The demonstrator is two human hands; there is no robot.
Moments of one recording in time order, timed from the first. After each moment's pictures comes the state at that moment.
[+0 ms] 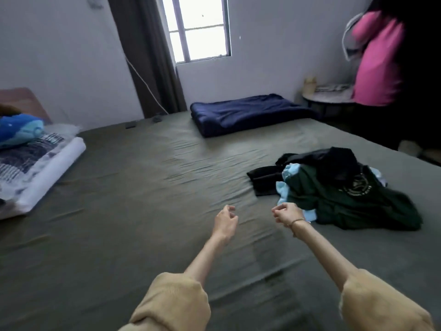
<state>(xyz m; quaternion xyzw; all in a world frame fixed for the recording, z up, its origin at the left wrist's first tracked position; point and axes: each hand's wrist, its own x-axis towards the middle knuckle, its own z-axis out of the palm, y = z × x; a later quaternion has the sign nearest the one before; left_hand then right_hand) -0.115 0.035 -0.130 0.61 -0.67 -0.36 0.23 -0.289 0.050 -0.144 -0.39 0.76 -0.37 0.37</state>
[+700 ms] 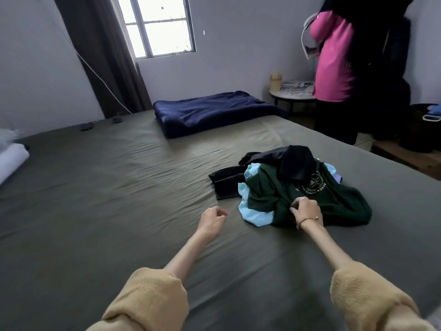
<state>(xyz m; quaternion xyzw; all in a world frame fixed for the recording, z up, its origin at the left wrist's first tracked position) -0.202 0.008 -0.143 0.57 -0.73 -0.34 0.17 -0.438 0.068 -0.171 -0.38 0.88 -0.26 0.11</state>
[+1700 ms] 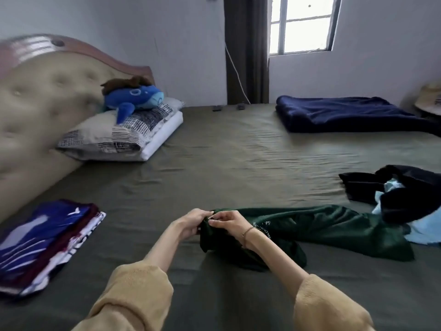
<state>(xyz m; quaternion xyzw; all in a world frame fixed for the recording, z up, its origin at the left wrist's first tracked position) 0.179 0.091 -0.123 0.64 -0.44 -0.55 0.30 0.034 0.090 -0.134 -0.60 0.42 -0.30 0.61</state>
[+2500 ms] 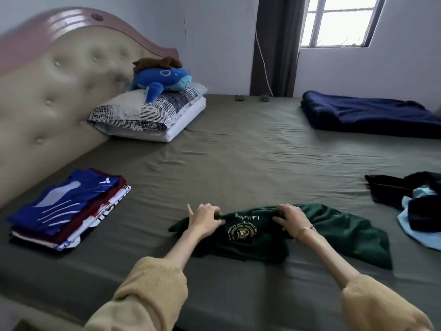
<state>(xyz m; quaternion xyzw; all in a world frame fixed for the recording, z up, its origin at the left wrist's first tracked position) 0.204 0.135 -0.156 0.77 -0.62 -0.14 0.09 -0.040 0.070 -0.164 -0.79 0.57 -0.13 0.16</state>
